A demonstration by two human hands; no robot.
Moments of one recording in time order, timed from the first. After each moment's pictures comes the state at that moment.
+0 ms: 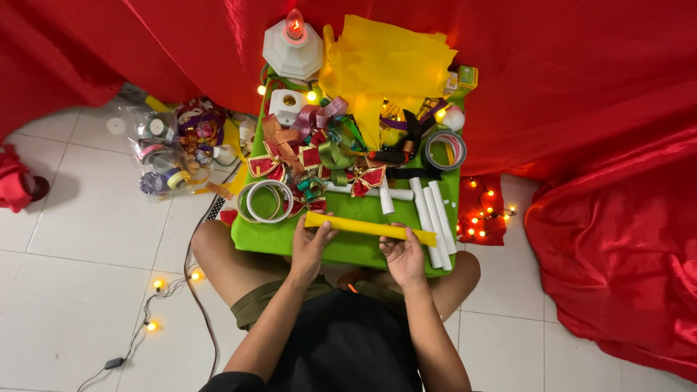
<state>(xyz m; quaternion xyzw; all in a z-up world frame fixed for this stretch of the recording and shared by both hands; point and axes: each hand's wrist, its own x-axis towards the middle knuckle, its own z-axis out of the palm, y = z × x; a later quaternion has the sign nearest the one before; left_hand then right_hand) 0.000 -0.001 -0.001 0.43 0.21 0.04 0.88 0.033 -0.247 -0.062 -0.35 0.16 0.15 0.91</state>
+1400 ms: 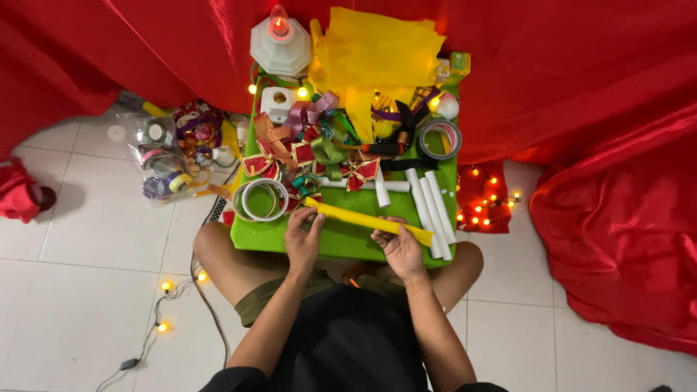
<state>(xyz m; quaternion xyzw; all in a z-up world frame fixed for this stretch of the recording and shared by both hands) 0.003 0.003 -0.016 0.64 0.18 0.19 0.72 0.029 -0.246 -0.068 -0.33 0.04 0.16 0.93</state>
